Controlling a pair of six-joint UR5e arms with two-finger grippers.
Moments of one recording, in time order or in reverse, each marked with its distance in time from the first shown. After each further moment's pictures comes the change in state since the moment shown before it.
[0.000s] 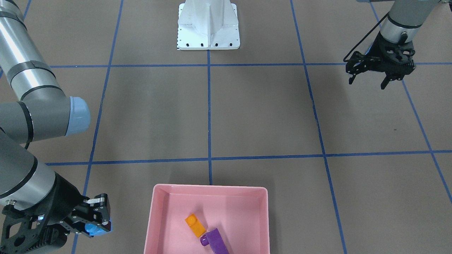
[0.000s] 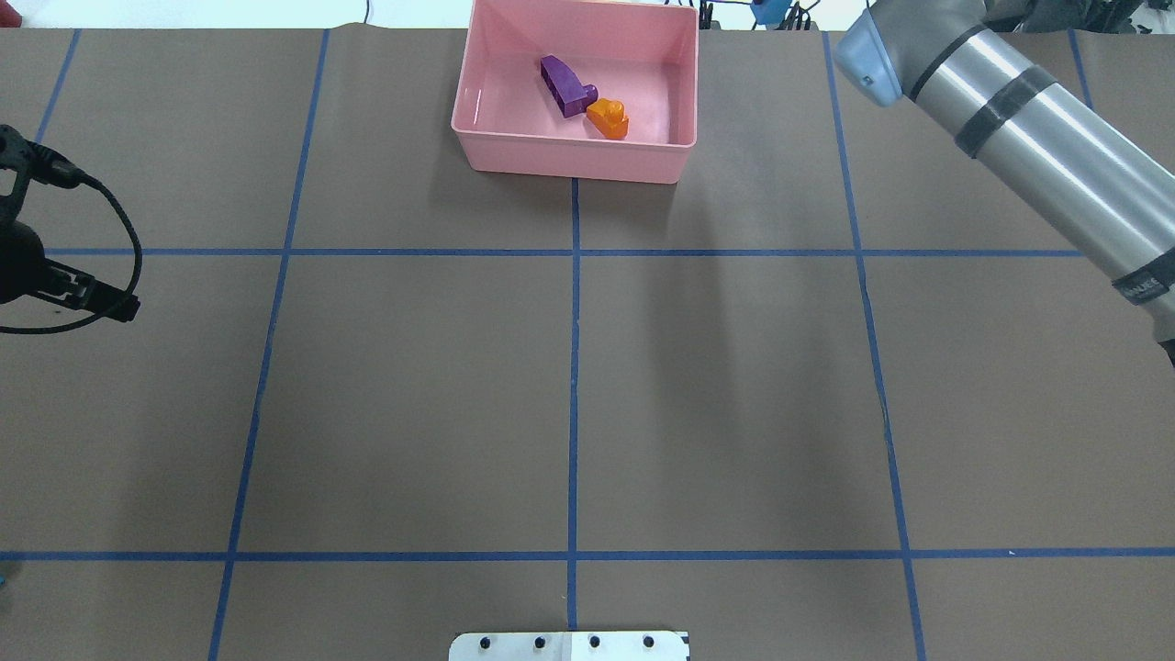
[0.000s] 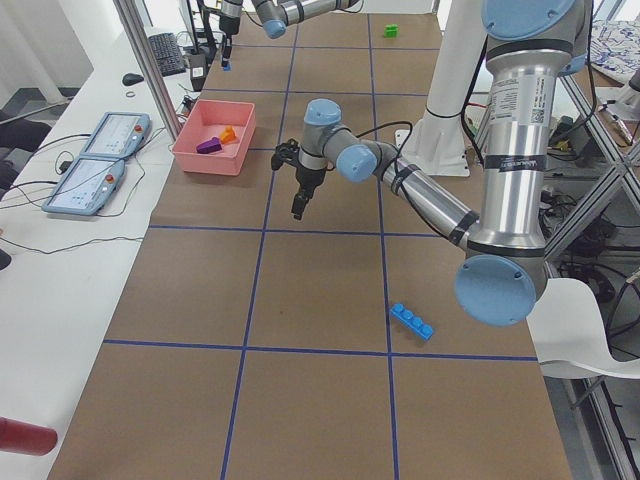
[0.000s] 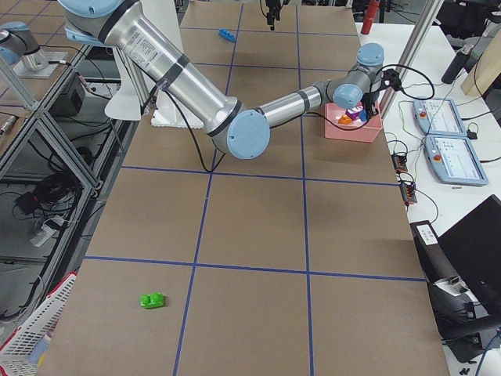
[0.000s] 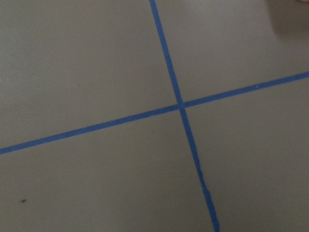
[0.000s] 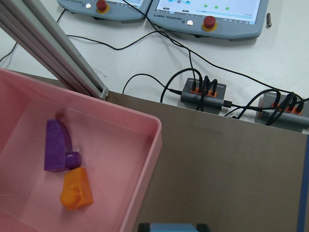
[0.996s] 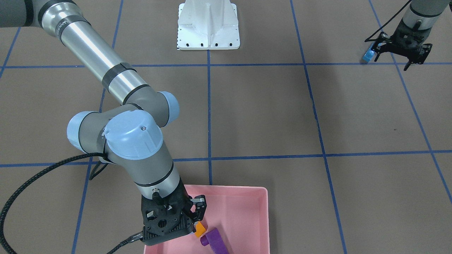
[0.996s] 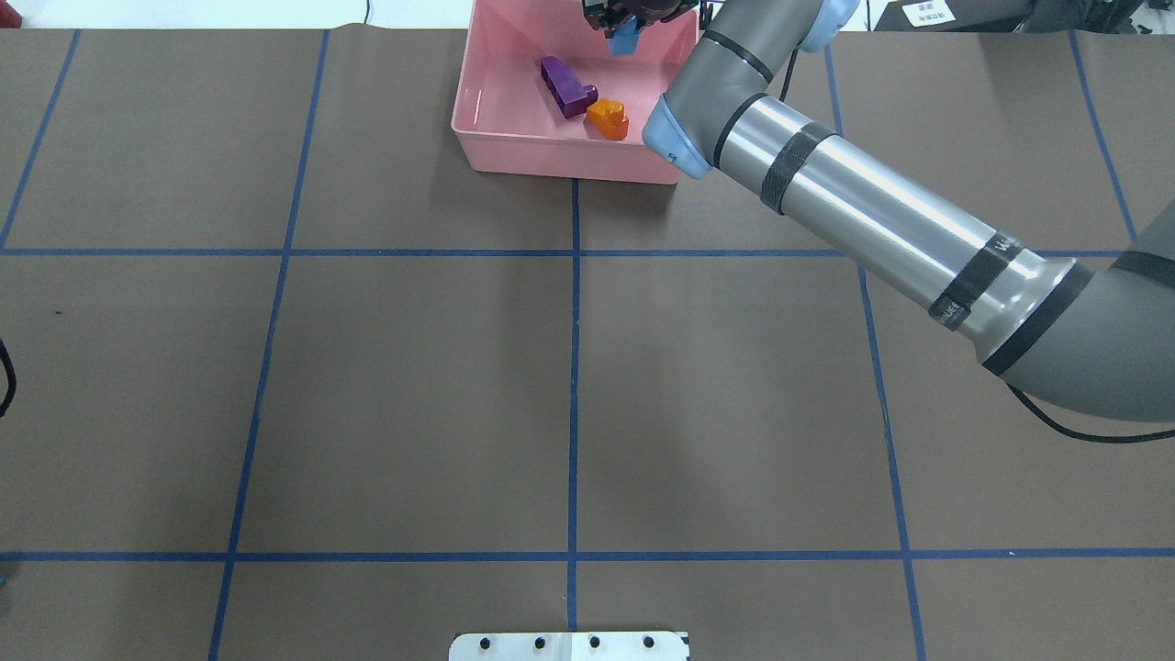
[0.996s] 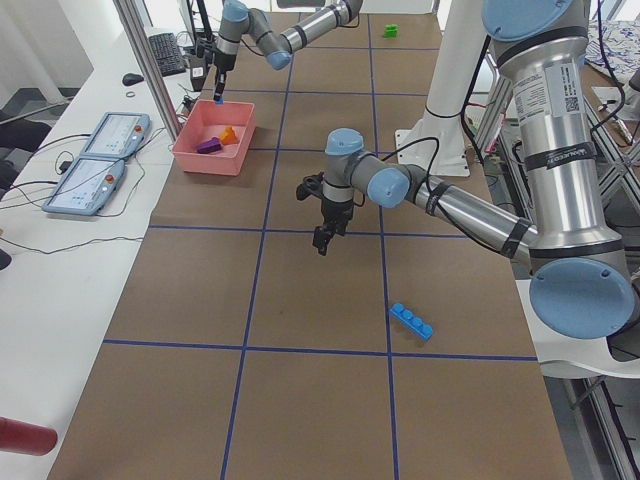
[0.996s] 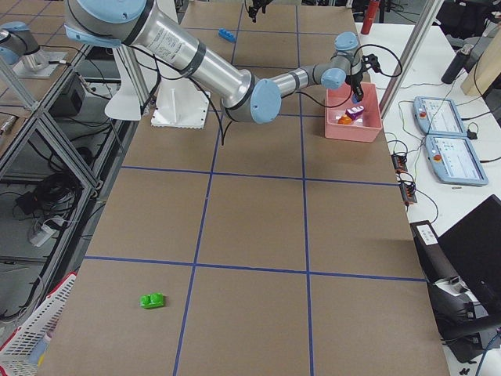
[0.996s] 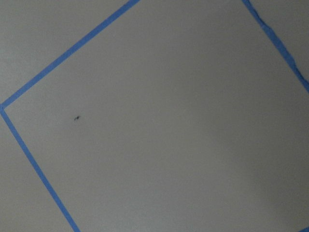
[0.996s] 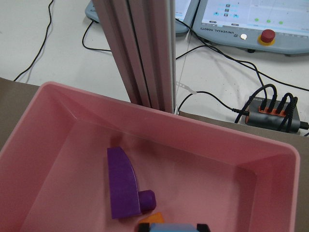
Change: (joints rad) left arm 0.000 0.325 -0.035 -0.122 -0.015 0.334; right arm -0.213 0.231 -0.293 0.134 -0.341 0.148
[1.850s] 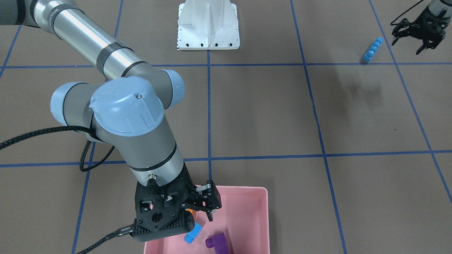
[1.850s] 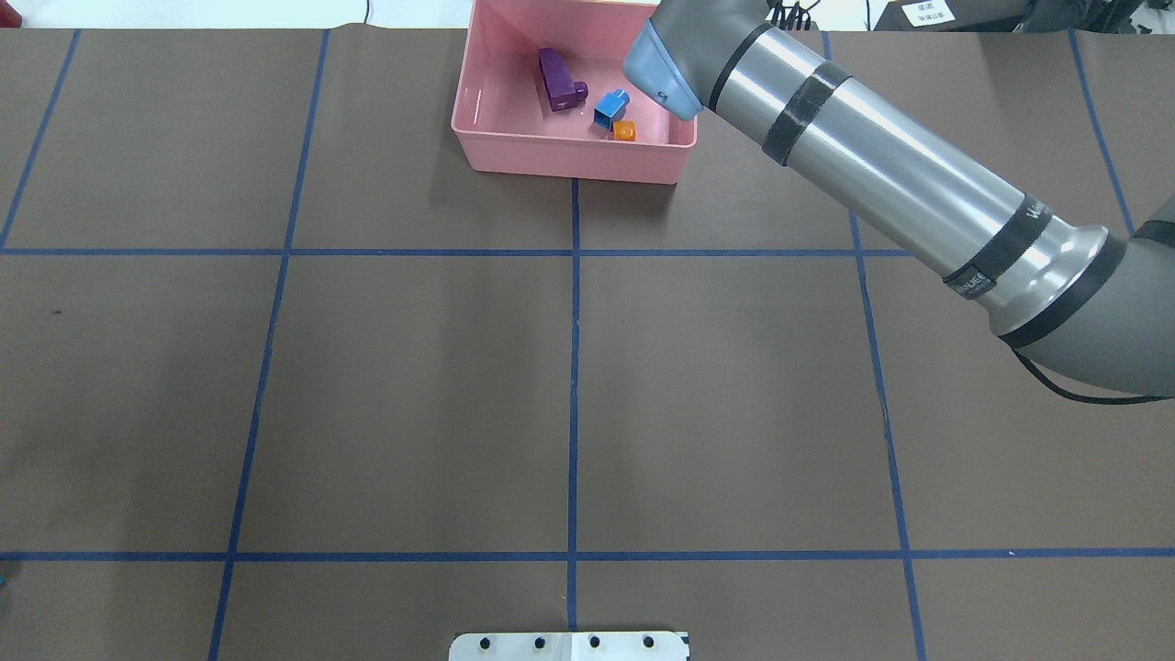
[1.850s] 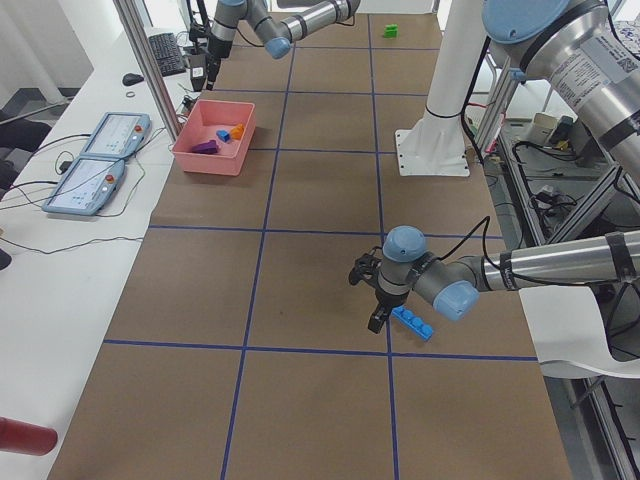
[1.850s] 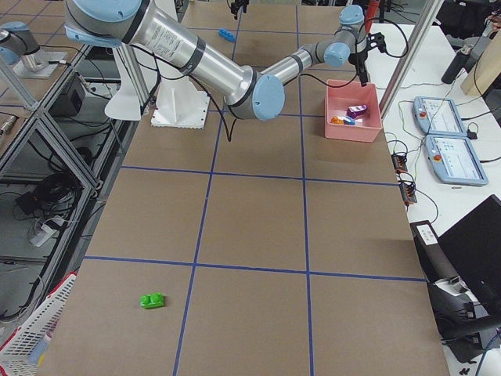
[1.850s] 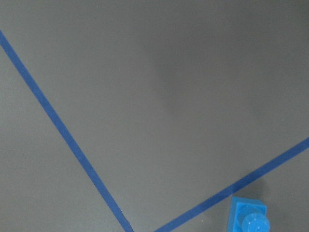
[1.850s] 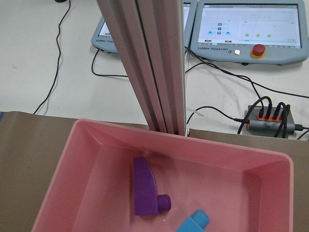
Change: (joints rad) left arm 0.010 0.333 0.265 -0.667 -0.124 -0.089; right arm 0.063 0.007 0.217 -0.277 0.104 0.043
